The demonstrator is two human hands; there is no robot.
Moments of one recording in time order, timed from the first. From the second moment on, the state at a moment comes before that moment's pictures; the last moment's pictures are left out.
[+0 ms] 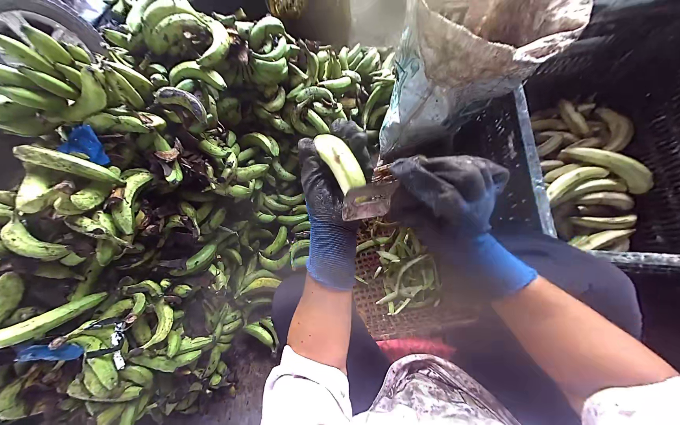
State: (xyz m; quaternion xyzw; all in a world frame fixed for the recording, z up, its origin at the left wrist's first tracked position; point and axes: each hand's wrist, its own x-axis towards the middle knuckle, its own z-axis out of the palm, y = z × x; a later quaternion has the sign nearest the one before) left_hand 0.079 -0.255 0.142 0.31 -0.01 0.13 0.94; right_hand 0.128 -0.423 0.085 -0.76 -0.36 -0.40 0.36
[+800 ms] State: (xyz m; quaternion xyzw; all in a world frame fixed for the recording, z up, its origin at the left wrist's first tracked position) left_hand 0.064 -0.239 0.129 0.41 0.00 0.09 0.91; right_hand 0.153 -0.448 0.097 -0.81 -0.39 -0.27 0.34
